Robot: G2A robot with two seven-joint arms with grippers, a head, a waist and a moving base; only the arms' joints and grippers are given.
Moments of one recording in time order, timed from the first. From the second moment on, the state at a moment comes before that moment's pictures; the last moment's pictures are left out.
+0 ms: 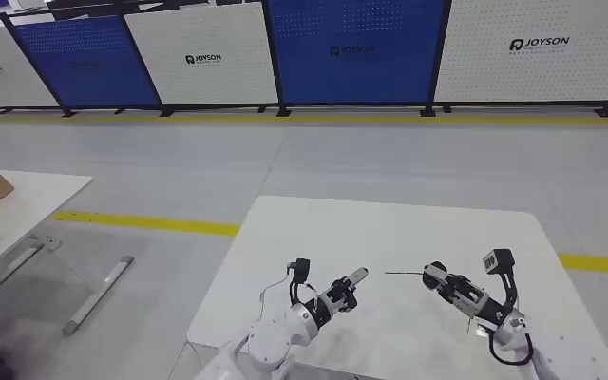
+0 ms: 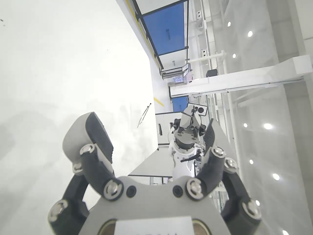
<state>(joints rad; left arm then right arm) 1.54 -1.20 -1.08 -1.82 -0.14 0.12 -0.19 -1.39 -1.00 1.25 -1.58 0.46 -0.25 0.71</state>
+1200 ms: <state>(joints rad) 1.42 -1.26 -0.90 -1.66 -0.29 -0.08 -0.06 -1.37 -1.02 1.18 -1.60 0.35 -0.23 0.62</state>
